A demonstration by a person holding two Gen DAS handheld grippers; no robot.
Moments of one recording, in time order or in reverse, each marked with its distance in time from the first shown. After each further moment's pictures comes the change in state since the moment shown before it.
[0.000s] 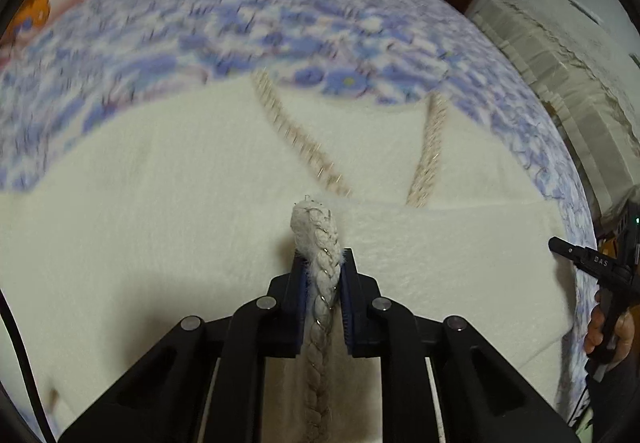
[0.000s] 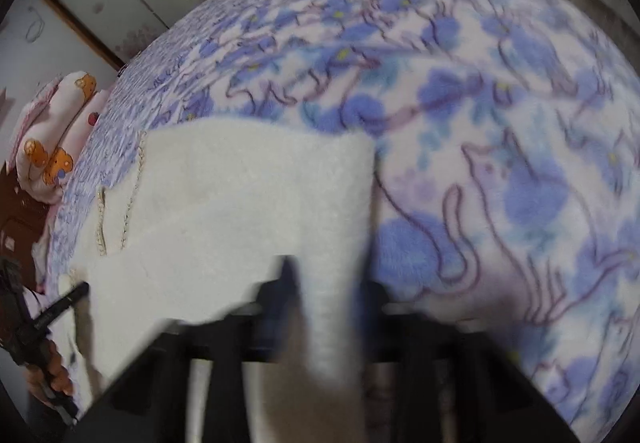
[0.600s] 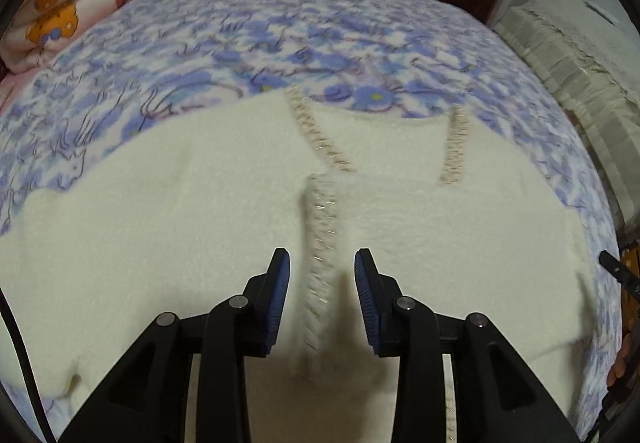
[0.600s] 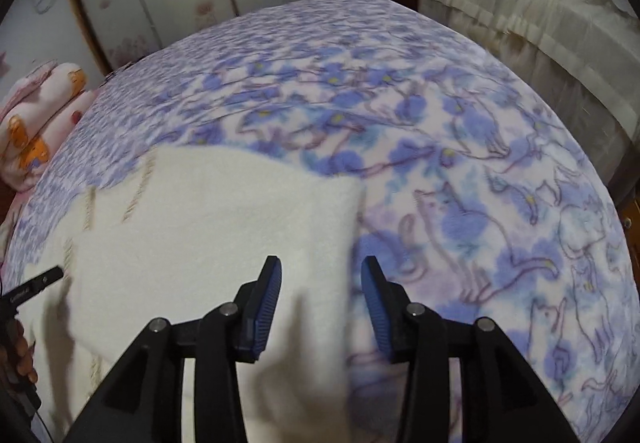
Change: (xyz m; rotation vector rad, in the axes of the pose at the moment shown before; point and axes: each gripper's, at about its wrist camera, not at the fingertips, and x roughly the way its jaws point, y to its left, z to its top) left arm -0.017 -0.001 -0.015 -0.019 -0.037 0.107; right arm -0.056 0.039 -0.033 -0.110 -0.168 -0.152
